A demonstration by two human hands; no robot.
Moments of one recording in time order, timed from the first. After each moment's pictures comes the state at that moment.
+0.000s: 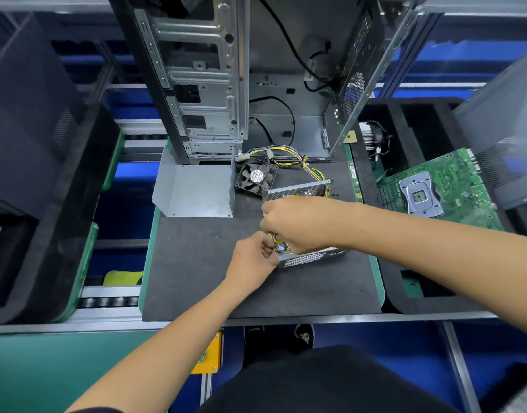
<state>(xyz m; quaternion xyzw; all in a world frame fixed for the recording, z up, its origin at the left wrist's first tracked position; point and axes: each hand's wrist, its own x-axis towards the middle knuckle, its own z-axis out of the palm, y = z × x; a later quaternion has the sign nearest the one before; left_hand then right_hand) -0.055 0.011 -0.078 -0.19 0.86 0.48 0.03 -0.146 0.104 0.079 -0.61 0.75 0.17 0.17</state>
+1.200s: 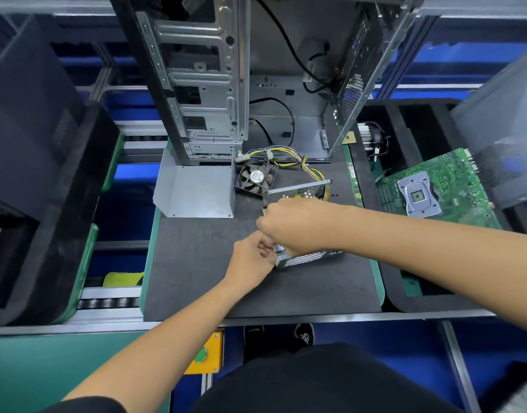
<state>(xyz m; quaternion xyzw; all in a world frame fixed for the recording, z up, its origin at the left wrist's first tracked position) -0.053 0.007 -0.074 -0.20 0.83 0.51 0.03 -0.140 0.100 0.074 -0.62 0.76 0.17 0.12</state>
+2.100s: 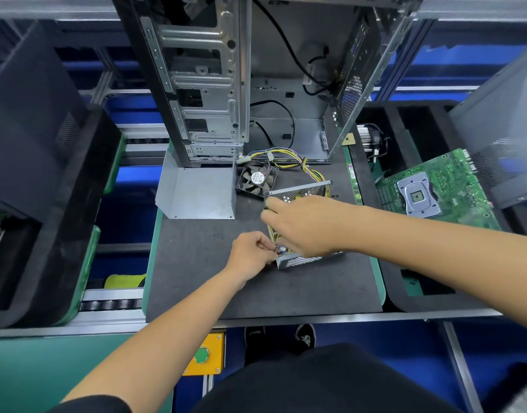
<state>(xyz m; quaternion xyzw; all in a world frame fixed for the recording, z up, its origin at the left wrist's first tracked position) -0.064 -0.003 -0.069 -0.26 0.77 0.57 0.11 -0.141 0.118 0.067 -0.59 0.78 0.16 0.10</state>
